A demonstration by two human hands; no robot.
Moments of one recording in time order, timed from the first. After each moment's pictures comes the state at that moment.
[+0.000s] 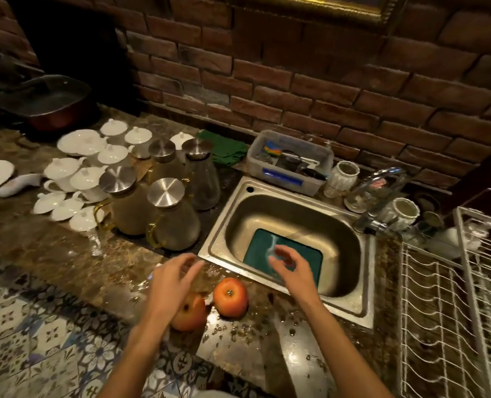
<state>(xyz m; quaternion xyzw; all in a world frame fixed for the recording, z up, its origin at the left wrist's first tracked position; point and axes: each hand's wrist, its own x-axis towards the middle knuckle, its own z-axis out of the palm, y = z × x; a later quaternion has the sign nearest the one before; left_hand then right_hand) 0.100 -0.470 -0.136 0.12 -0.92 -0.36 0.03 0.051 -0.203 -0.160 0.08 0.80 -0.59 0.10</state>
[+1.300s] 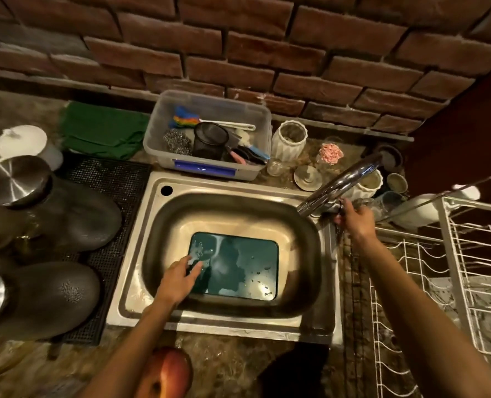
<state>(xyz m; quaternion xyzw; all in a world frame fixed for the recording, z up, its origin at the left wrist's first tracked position) -0.115 -0.349 -0.328 0.10 -0.88 -0.37 -0.29 -0.158 0.067 -0.220 0.44 0.71 -0.55 0.01</state>
